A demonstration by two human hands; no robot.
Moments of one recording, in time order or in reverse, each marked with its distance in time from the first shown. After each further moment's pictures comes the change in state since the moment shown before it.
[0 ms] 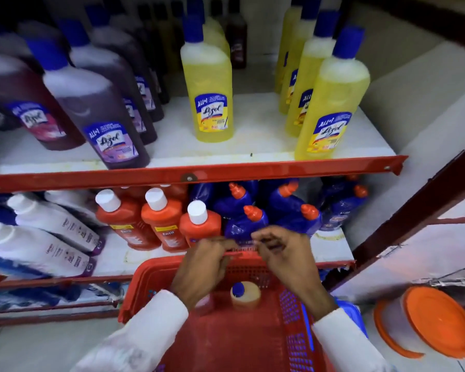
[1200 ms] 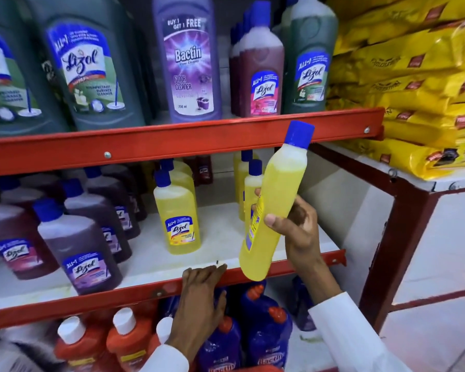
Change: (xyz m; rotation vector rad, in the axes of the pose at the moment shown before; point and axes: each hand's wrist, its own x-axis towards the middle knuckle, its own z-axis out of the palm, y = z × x) left_hand 0.112 0.045 -0.040 0.143 0.331 0.068; right_hand 0.102 -0.141 -0.144 0.655 0.252 -0.493
